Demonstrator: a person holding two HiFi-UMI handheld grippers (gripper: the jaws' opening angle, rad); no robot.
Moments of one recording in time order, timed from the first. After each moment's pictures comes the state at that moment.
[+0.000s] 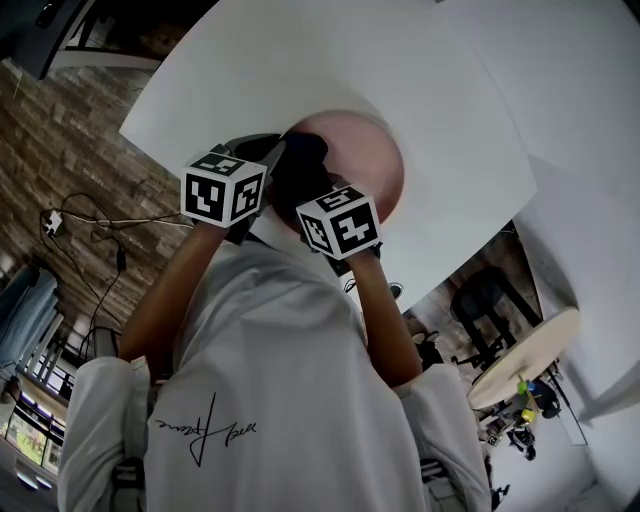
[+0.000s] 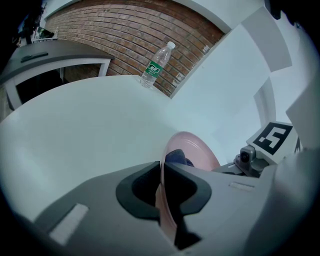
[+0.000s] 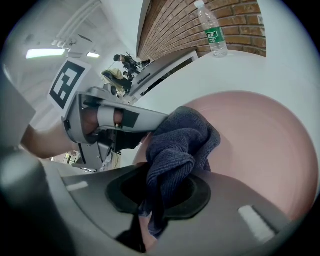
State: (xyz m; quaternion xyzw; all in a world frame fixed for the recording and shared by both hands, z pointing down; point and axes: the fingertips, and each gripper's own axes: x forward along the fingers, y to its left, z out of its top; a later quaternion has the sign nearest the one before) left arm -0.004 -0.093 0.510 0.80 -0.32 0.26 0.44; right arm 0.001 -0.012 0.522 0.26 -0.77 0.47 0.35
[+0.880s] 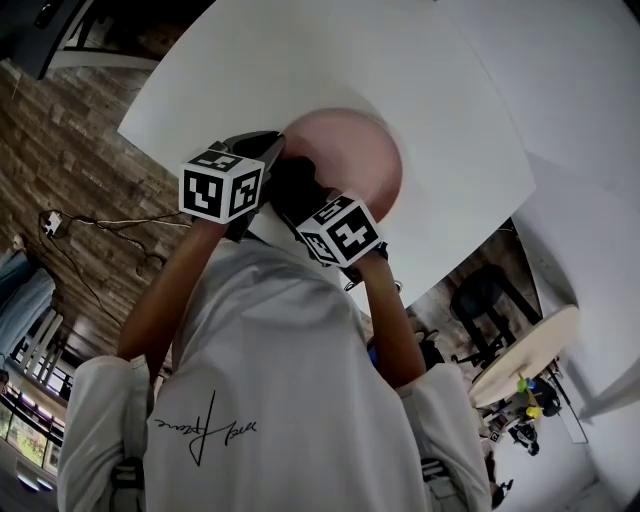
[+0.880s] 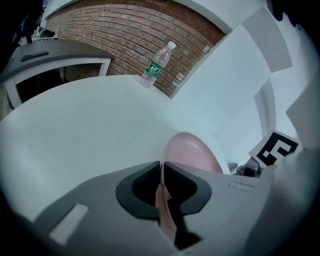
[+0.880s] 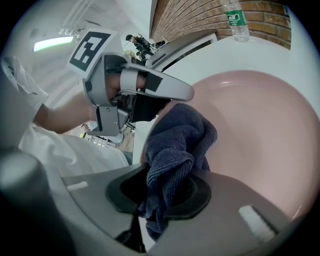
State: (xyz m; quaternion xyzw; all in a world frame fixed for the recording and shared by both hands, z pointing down) left arm -0.005 -0.094 0.510 0.79 -0.32 0.25 0.45; right arm 0.002 0.040 0.523 0.15 -0.77 0.46 0.42
